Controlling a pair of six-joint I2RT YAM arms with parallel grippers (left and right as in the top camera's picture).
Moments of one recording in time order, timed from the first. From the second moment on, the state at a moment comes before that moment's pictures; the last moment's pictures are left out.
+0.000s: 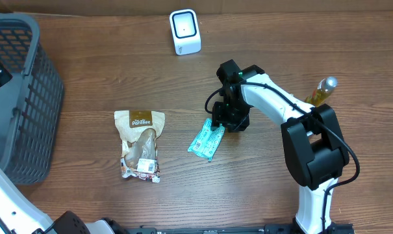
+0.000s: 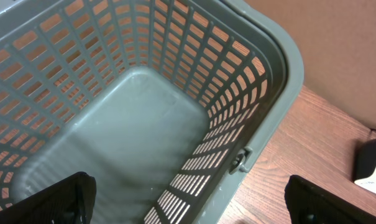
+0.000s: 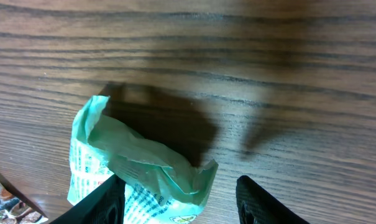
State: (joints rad) left arm 0.66 1.53 1.89 -1.13 0.17 -0.10; right arm 0.44 2.09 1.50 -1.04 -0.31 0.47
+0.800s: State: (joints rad) left arm 0.66 1.53 1.89 -1.13 0.16 -0.10; right arm 0.47 2.09 1.50 -1.00 -0.30 0.49
